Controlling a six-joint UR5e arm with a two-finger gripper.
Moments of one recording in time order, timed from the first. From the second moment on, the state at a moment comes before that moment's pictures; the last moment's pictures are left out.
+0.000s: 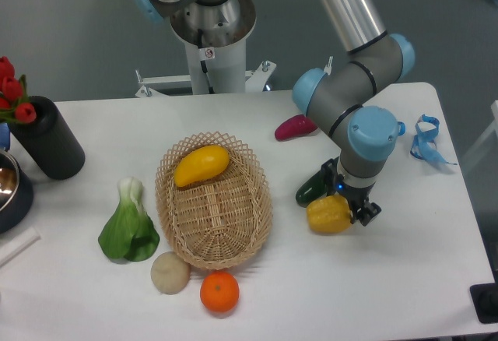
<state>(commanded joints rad) 2.65 -2.12 -1.63 -0.91 1.58 1.57</state>
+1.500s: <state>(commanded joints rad) 2.61 -2.12 -1.62 -0.91 1.59 1.50</state>
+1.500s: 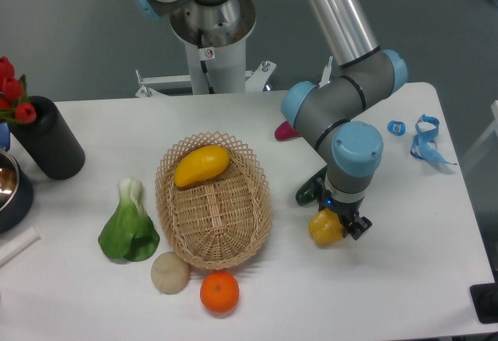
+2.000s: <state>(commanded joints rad) 2.67 -2.01 -1.62 -0.94 1.59 1.45</state>
